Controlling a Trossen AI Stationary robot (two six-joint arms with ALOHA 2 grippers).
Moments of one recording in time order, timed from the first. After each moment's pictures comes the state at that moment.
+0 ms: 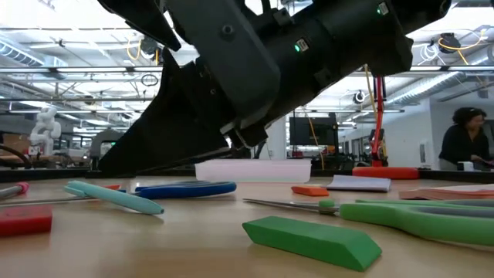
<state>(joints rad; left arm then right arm) -0.40 1.39 1.10 -0.61 -0.44 -0.22 0.43 2.23 1.31 0.35 0.31 0.24</state>
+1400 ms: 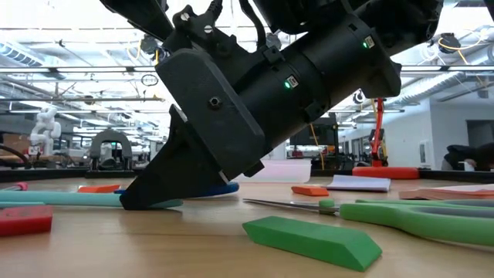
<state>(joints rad) -0.39 1.39 1.10 -0.60 -0.45 -0.19 0.41 2.27 1.31 0.31 0.31 0.26</state>
